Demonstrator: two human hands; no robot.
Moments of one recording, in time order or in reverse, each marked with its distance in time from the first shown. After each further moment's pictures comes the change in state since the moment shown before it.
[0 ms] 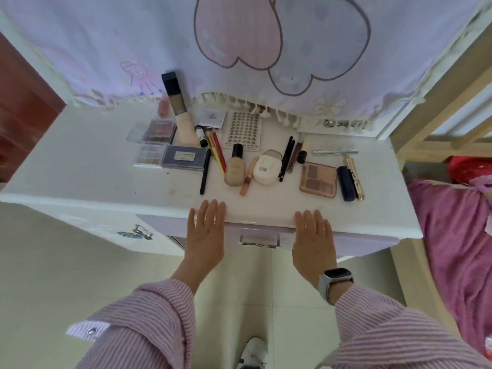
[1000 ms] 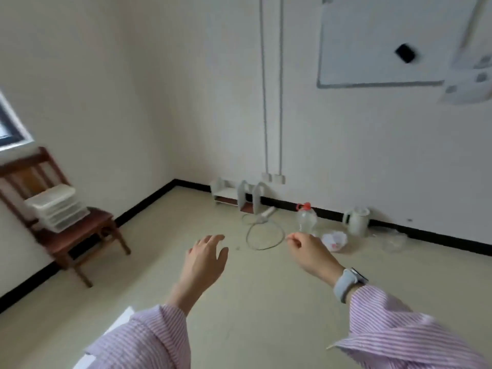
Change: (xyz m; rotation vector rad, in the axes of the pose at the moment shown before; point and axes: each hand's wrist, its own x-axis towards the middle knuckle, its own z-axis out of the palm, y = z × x) left_hand -1.071 0.064 -0.106 -0.201 0.689 -2.024; right_hand -0.810 -0.459 -0.228 0.431 -0.631 -1.868
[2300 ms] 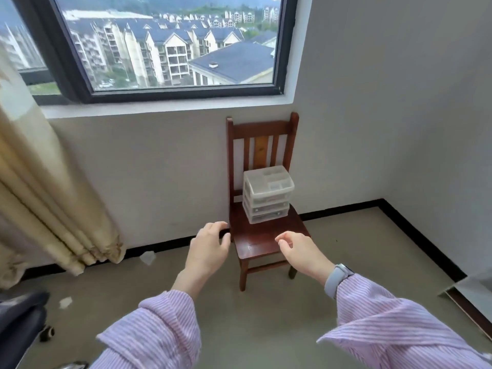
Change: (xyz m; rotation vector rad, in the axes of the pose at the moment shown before) left_hand 0.318 -0.919 -0.274 -0.111 0.375 -0.841; right_hand 0.531 -0.705 0.744 -0.140 -0.773 -0.569
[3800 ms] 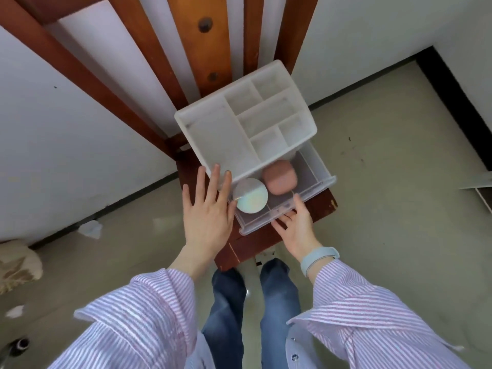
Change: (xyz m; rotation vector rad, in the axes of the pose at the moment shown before) left_hand 0.411 -0.118 0.314 0.547 -0.402 0.243; right_hand 0.450 0.227 0.132 1.536 0.319 1.079
